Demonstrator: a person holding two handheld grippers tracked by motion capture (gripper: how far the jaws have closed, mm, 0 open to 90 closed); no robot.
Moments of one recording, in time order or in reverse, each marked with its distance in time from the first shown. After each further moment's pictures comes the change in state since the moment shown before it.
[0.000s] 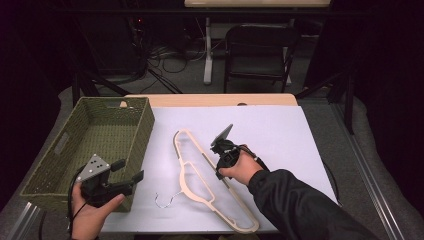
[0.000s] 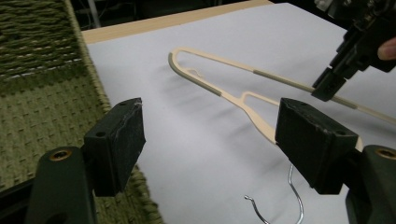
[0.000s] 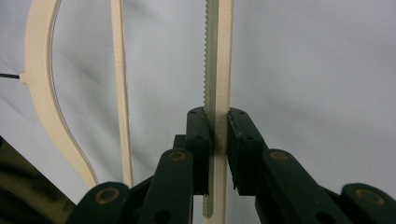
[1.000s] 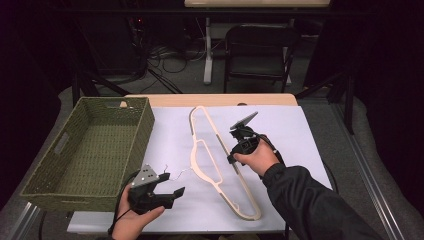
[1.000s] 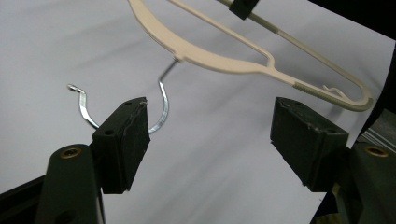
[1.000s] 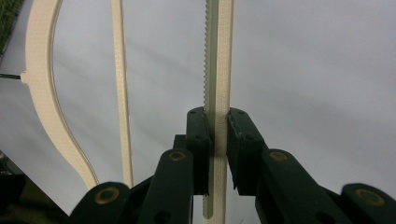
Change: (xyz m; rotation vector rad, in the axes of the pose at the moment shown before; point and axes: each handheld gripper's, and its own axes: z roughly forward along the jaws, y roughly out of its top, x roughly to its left) left arm -0.069 -0.011 0.066 0.129 -0.219 0.056; right arm -0.044 -0.007 -0.037 -0.199 0.042 0.128
